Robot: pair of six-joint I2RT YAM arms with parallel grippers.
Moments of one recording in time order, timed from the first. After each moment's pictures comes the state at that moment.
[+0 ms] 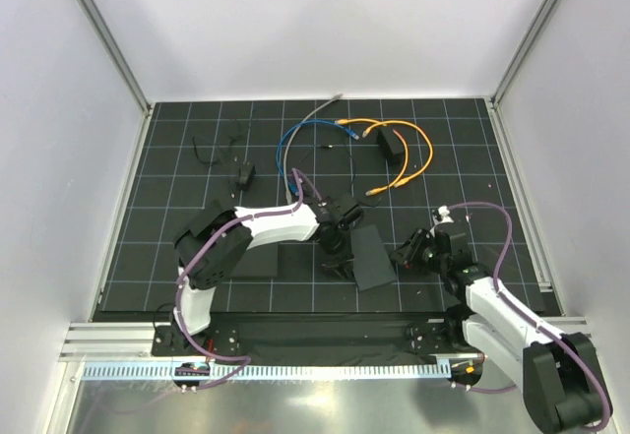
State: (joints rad) left arm -0.97 1.94 1.25 -0.56 0.22 -1.05; right arm 0.25 0.87 0.17 -0.03 -0.28 0.76
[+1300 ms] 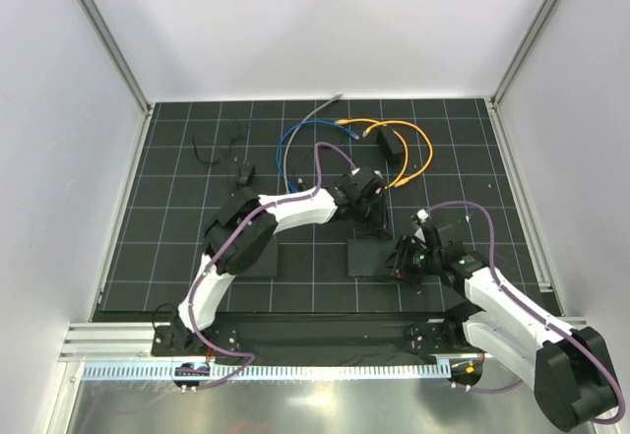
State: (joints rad) left arm -0.93 2.18 1.57 -0.27 0.25 -0.91; right arm 0.37 0.86 0.30 -0.35 -0.44 0.81
